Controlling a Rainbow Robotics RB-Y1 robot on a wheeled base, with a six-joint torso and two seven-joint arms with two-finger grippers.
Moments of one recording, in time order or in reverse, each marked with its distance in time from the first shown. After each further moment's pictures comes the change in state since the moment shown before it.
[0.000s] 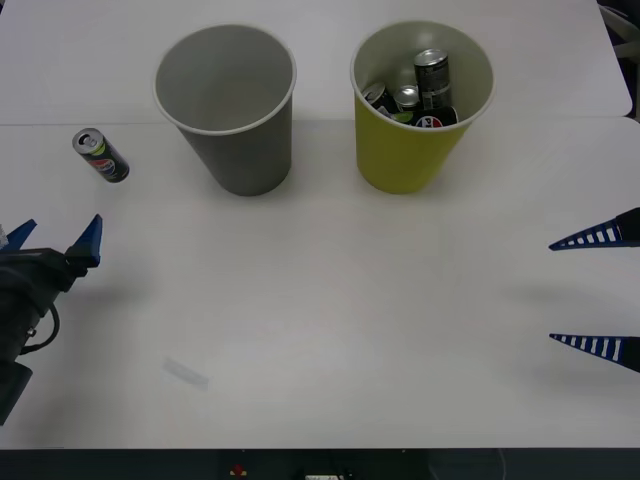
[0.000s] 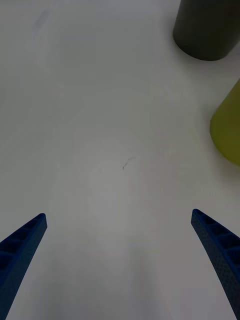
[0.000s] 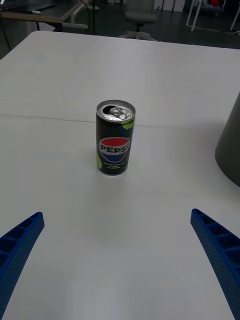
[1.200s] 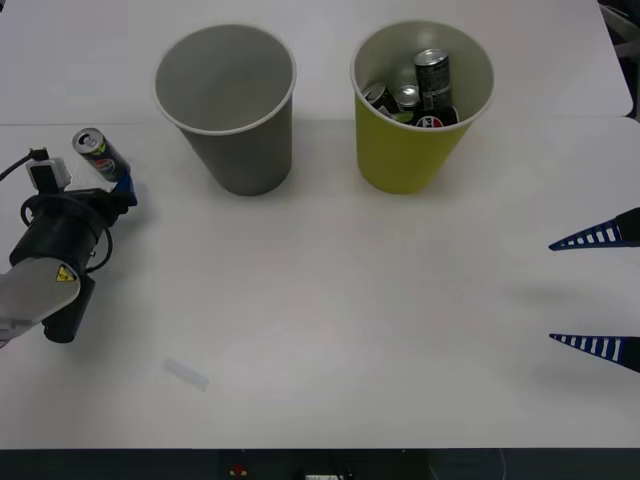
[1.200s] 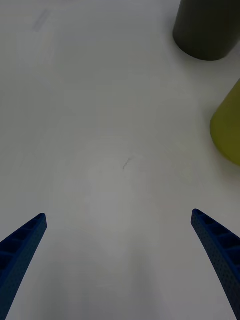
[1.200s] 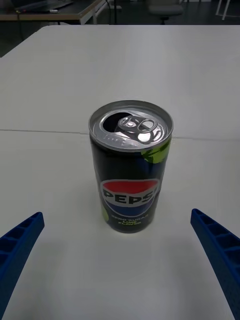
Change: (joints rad) right arm 0.000 0.000 0.000 0.000 0.000 0.000 0.000; left arm -0.510 -0.326 -0.183 0.661 0.051 -0.115 0.006
